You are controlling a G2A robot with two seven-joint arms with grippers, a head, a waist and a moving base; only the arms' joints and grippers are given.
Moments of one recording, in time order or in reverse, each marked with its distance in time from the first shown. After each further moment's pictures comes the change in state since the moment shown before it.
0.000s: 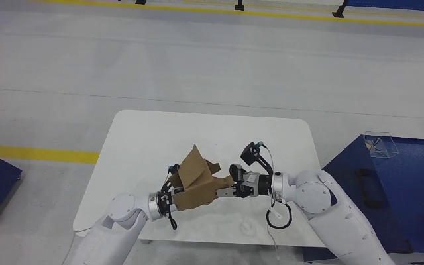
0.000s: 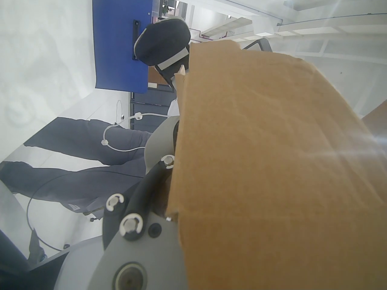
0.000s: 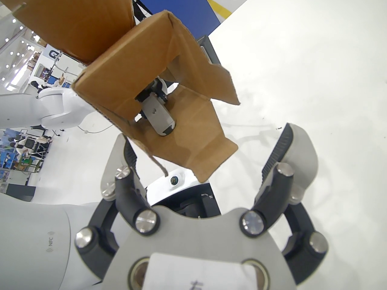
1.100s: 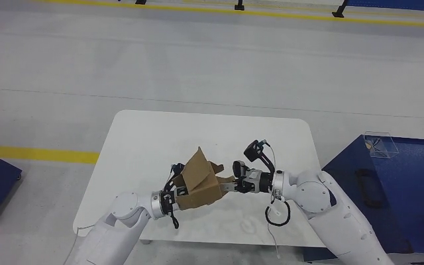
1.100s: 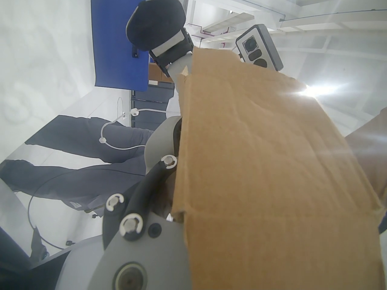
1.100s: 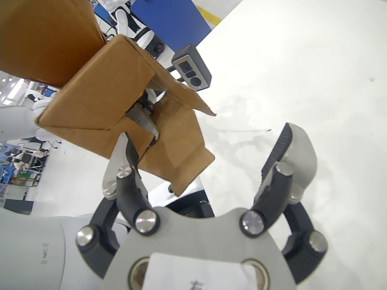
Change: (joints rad) left arm -0.023 -0.010 0.018 0.015 0.006 -0.002 -0.007; right arm -0.011 -0.007 0.007 0.025 -0.083 0.035 -0.073
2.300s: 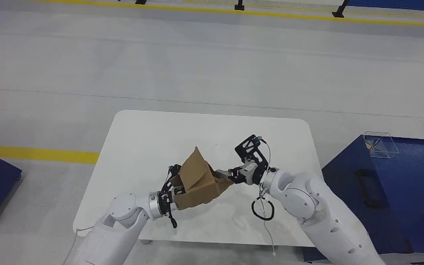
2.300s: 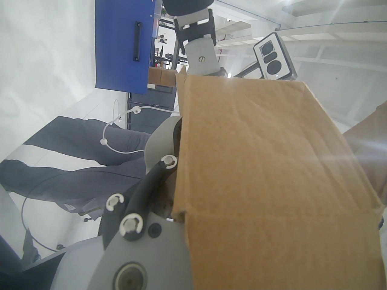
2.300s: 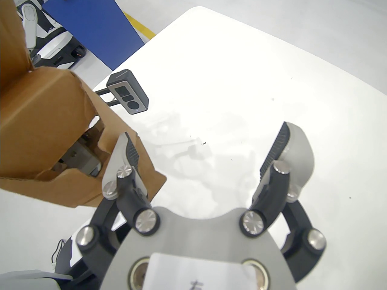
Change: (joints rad) left arm 0.006 -0.002 -0.015 0.033 -0.024 0.010 0.001; right arm -0.005 -0.032 -0.047 -0.128 -0.410 0.246 -0.115
